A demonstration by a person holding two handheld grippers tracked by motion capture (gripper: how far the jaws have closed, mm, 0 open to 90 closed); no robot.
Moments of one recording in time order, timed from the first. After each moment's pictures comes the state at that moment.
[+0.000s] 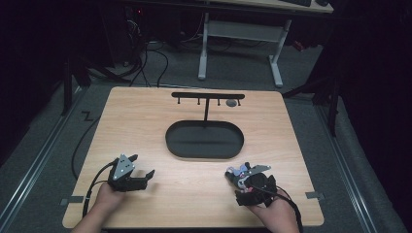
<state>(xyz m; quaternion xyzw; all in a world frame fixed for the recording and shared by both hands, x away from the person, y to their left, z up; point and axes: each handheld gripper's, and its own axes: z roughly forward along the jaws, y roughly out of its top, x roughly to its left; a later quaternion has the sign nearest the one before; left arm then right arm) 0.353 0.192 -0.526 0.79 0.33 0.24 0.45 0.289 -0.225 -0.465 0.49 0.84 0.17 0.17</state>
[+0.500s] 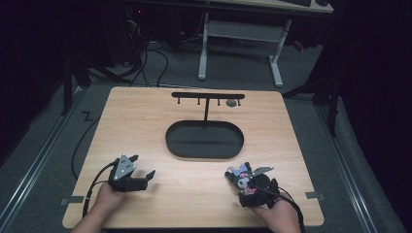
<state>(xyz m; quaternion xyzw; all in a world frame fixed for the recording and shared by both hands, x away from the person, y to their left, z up) 0.352 0.191 -0.527 0.80 0.32 0.24 0.45 0.290 -0.236 -0.480 0.51 0.83 0.16 0.15</state>
